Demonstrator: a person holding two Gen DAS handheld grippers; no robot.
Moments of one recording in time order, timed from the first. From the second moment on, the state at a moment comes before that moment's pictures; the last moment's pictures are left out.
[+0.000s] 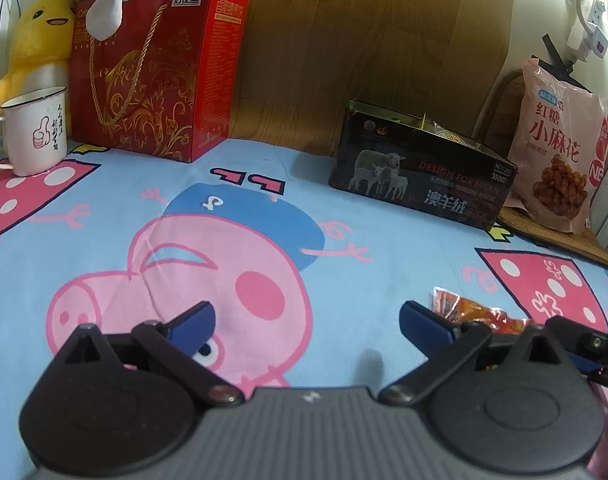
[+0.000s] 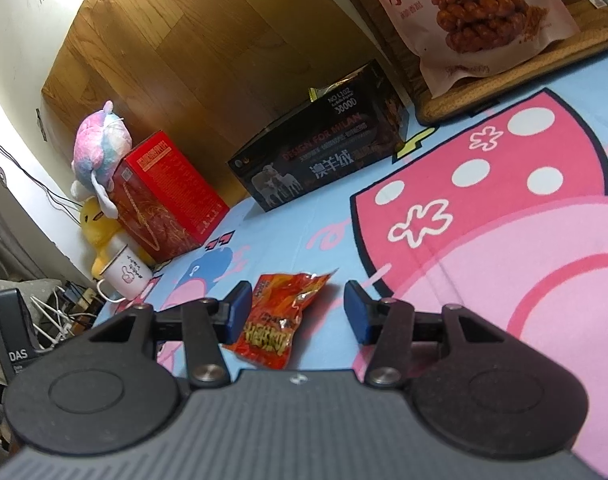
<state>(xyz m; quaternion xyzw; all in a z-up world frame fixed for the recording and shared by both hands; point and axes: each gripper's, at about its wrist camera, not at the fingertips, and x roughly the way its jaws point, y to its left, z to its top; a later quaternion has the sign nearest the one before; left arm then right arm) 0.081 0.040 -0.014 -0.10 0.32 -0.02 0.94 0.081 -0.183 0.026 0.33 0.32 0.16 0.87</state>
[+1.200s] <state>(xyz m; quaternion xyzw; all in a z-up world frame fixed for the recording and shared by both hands) 0.081 0.046 -0.015 -0.12 0.32 -0.03 0.94 0.084 -0.185 0.024 0.33 0.31 0.20 0.87</state>
